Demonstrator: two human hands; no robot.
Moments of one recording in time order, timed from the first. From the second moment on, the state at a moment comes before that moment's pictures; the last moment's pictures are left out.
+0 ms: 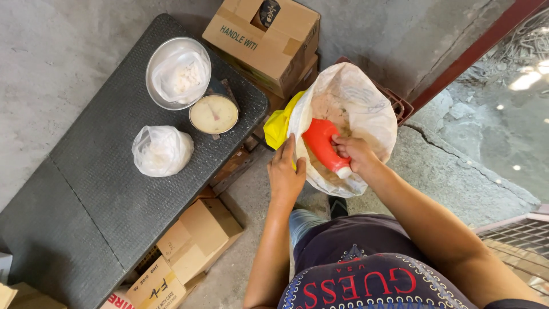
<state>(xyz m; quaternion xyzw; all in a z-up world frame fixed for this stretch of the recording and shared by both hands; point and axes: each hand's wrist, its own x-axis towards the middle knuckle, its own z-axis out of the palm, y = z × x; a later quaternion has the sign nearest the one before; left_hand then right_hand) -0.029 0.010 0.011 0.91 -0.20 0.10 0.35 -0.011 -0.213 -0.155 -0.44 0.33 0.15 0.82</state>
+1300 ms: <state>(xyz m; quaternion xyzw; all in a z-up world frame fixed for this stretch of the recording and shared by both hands) -0.014 0.024 0.007 0.89 -0.23 0.08 0.38 -0.027 -0.195 -0.068 -0.93 0.17 0.03 0.33</state>
